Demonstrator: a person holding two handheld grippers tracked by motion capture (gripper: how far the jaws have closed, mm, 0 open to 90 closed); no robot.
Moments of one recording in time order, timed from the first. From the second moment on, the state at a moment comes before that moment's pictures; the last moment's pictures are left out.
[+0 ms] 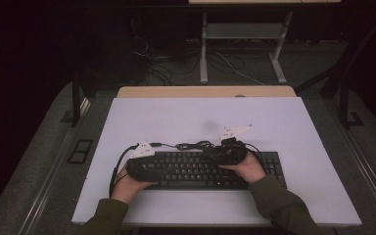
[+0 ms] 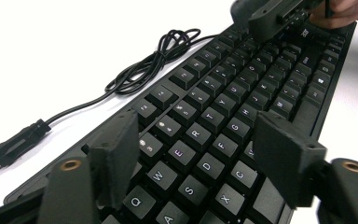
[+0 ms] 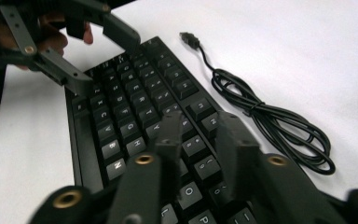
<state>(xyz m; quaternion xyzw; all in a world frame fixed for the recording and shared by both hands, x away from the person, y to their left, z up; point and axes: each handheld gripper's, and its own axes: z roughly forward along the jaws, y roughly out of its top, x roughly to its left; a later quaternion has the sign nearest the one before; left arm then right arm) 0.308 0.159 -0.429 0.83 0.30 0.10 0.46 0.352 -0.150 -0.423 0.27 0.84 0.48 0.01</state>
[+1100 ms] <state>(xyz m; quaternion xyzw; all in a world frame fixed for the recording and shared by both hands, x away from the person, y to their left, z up) 0.309 0.158 -0.433 0.83 0.30 0.10 0.46 0.351 -0.146 -0.436 0.23 0.88 0.41 -0.01</state>
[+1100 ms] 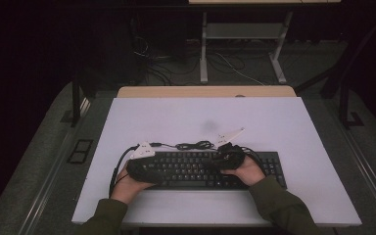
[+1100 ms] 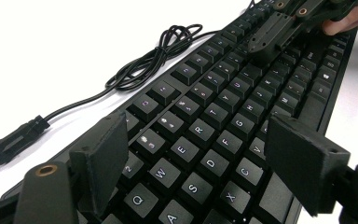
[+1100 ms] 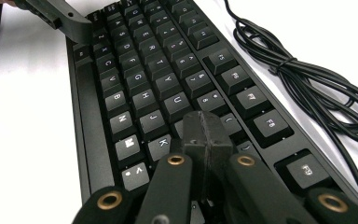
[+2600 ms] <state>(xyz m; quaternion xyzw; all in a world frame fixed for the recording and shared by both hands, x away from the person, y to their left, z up) 0.308 0.159 -0.431 0.83 0.30 0.10 0.46 0.354 -0.158 -0.423 0.27 0.84 0.47 0.02</state>
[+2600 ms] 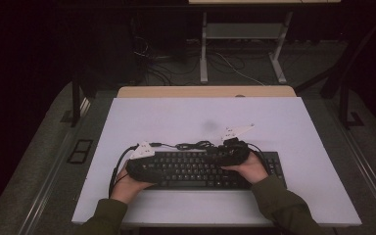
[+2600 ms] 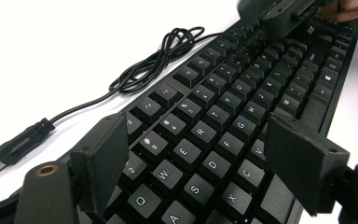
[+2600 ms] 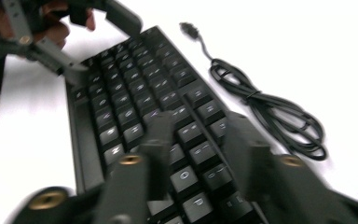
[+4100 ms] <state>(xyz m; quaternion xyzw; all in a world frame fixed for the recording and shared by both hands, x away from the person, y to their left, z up) 0.307 0.169 -0.431 0.85 0.29 0.07 0.44 0.358 -0.160 -0.426 0.30 0.82 0.49 0.06</state>
